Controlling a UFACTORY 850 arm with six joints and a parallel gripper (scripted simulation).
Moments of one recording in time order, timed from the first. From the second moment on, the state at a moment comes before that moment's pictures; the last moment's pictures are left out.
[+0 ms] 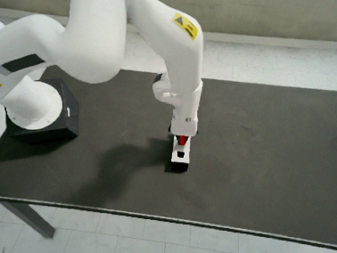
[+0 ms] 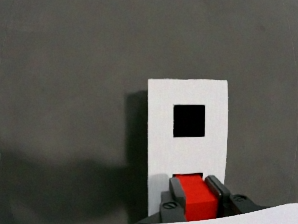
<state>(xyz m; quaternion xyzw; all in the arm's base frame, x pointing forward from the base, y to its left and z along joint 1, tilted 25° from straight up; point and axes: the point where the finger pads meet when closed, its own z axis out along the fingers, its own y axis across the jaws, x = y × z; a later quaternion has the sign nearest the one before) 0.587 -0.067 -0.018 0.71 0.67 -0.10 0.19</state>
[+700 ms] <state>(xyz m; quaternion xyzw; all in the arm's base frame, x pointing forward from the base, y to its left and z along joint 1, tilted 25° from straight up) 0.587 -0.069 -0.022 0.71 0.67 -0.10 0.19</state>
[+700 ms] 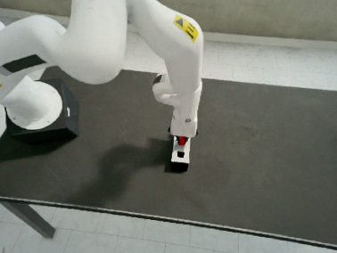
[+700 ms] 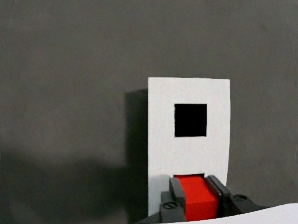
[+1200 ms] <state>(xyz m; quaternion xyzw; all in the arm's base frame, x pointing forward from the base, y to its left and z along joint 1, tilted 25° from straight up) 0.588 -0.069 -0.022 0.71 0.67 -0.10 0.19</state>
